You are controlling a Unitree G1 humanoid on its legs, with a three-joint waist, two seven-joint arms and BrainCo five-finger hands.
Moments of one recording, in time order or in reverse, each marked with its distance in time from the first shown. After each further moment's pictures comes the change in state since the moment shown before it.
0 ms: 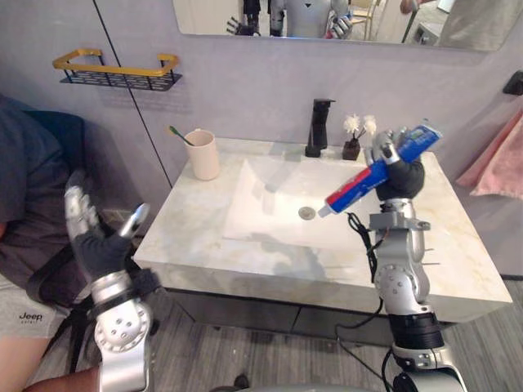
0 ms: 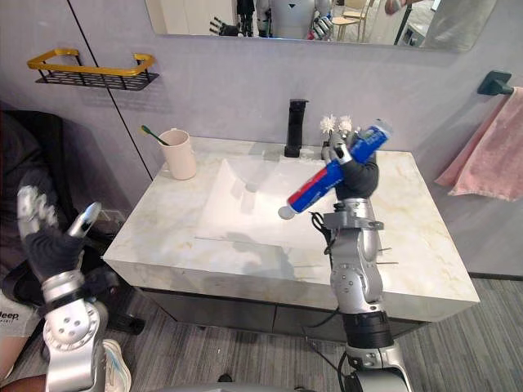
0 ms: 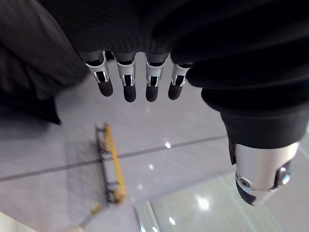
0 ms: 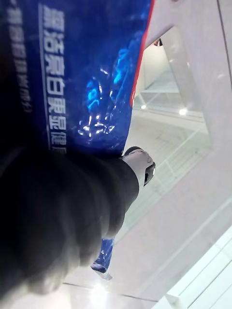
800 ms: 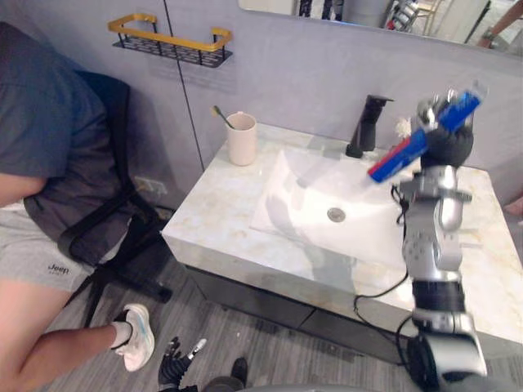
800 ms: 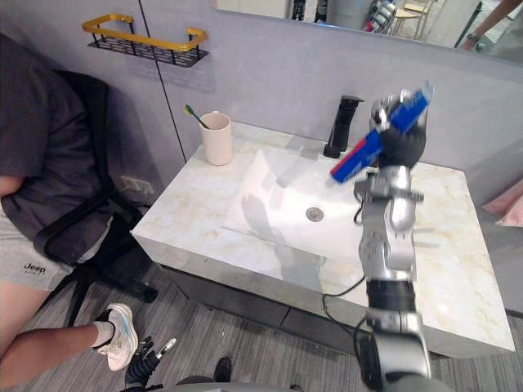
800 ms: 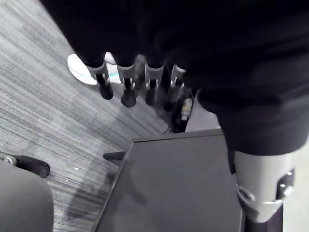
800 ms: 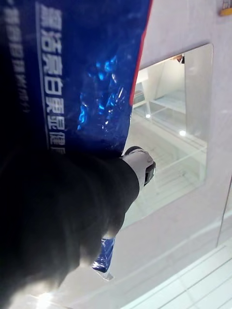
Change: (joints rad) left arm 0.084 0.028 -0.248 0.770 0.045 0.095 -0.248; right arm -0.492 -0.226 -0.029 0.320 -0.264 -0.029 -0.118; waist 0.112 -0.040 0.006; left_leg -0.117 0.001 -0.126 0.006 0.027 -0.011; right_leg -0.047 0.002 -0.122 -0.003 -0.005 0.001
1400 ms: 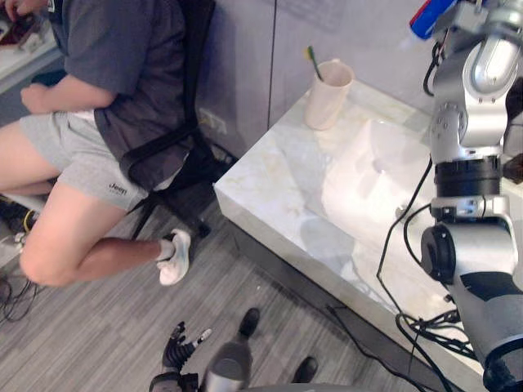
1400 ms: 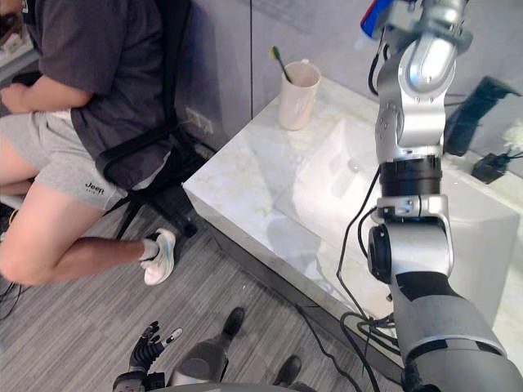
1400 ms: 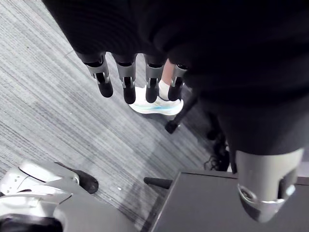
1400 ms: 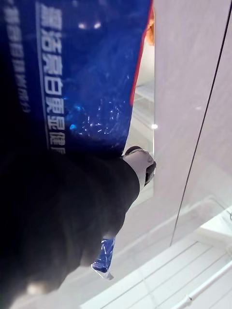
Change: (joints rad) left arm -0.101 0.058 -0.076 0.067 0.000 -0.022 0.006; right arm -0.556 -0.100 0.080 0.331 -0.275 -0.013 -0.299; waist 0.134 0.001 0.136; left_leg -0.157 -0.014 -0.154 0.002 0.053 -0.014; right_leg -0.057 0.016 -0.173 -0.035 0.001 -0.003
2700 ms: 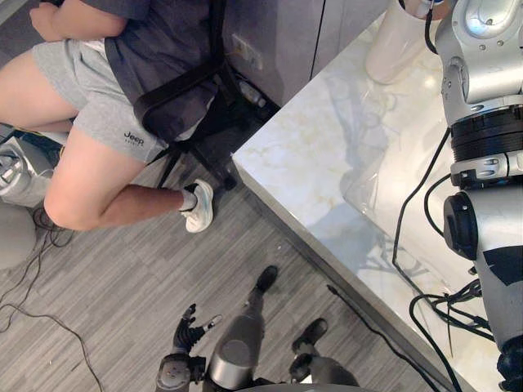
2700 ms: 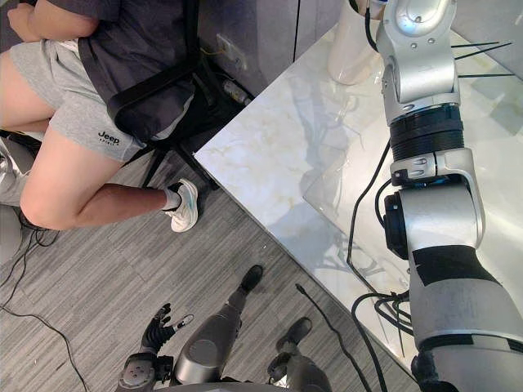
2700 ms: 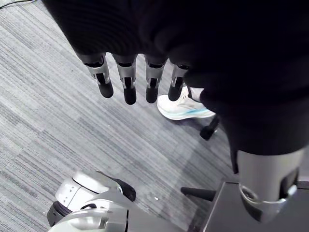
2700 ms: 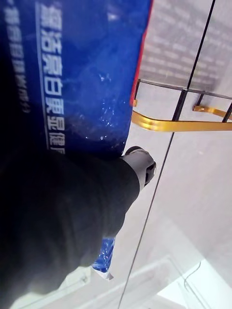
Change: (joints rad) left arm -0.070 0.034 -0.097 0.036 -0.001 -0.022 0.026; right arm -0.154 -0.052 0.176 0.155 -0.094 0.058 -0.040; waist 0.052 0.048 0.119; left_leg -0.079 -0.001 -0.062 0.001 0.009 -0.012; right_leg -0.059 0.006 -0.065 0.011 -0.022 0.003
